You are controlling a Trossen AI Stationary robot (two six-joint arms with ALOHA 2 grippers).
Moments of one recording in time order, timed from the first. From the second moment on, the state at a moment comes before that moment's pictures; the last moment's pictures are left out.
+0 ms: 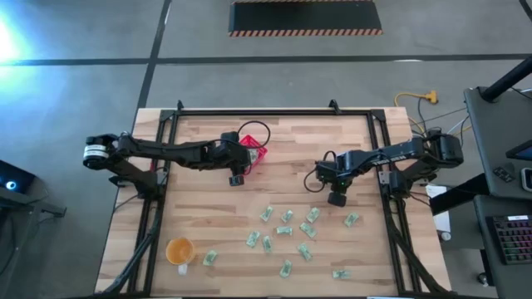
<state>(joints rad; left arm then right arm) 0.14 1.40 0.86 -0.25 -0.29 0.22 -0.10 1.50 0.70 -0.77 -0.01 0.24</state>
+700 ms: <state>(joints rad) 0.14 1.40 0.86 -0.29 -0.29 0.22 -0.10 1.41 0.77 -0.68 0.02 0.12</state>
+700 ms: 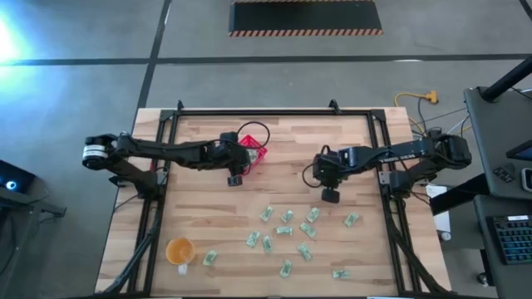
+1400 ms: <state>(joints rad) -0.05 1.09 0.84 -0.47 -0.29 0.06 -0.11 1.44 0.78 0.25 0.03 -0.29</state>
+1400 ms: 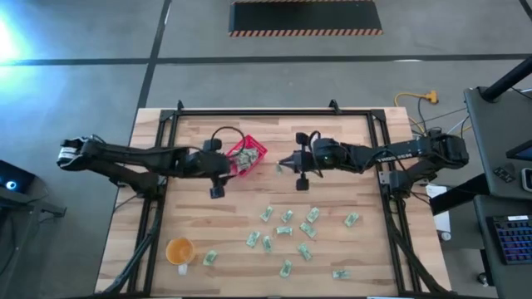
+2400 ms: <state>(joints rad) -0.09 1.04 0.80 -0.46 -0.29 0.06 -0.36 2.06 1.44 -0.10 -0.11 -0.13</state>
